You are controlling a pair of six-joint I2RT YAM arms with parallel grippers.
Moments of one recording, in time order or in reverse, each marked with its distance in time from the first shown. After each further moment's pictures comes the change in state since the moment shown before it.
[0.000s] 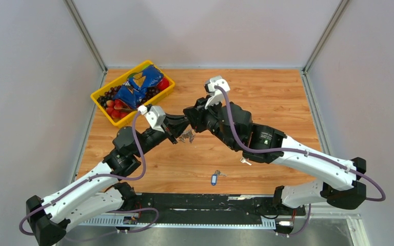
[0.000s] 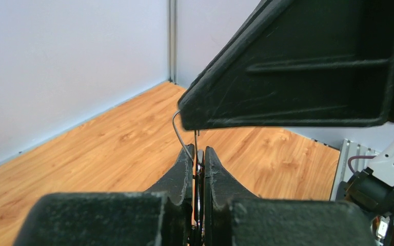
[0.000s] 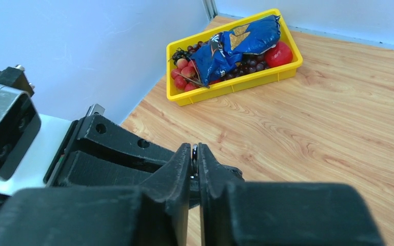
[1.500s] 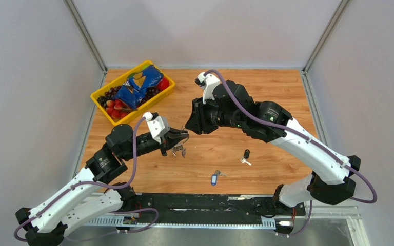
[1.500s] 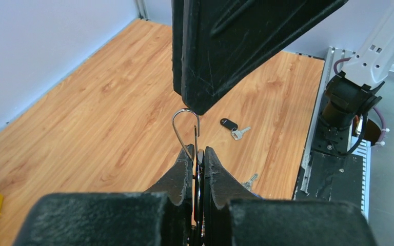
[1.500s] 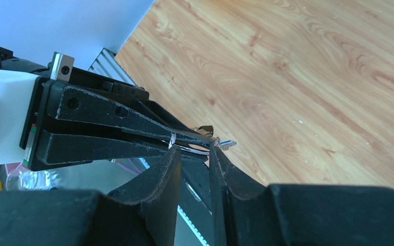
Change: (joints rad) left arm -0.003 -0.100 0.150 -0.546 0.174 0.169; right arm -0.157 0.124 0.338 -0.571 -0.485 0.095
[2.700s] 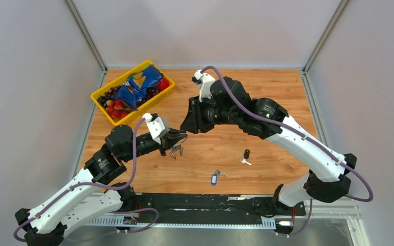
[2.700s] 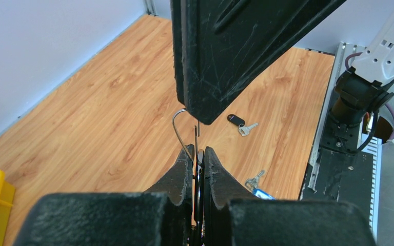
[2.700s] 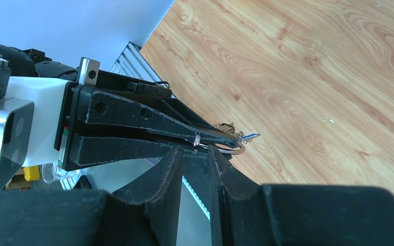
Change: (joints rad) left arm -0.006 -0.018 0.000 -0.029 -0.037 0.025; right arm -0.023 0.040 0.039 -0.001 -0.126 0.057
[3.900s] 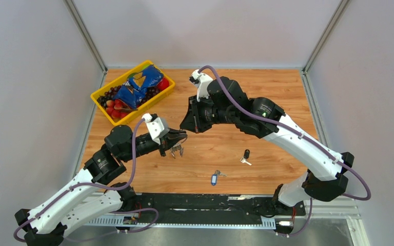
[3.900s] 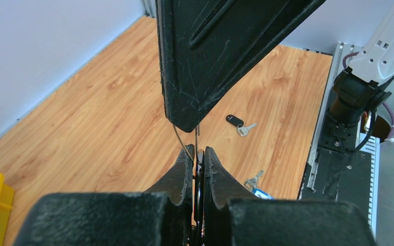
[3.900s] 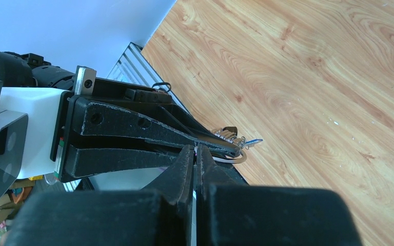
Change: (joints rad) left arm 0.000 -0.004 0.000 0.000 0.011 0.001; right arm 0.000 0.025 0.006 0.015 -0.006 0.010
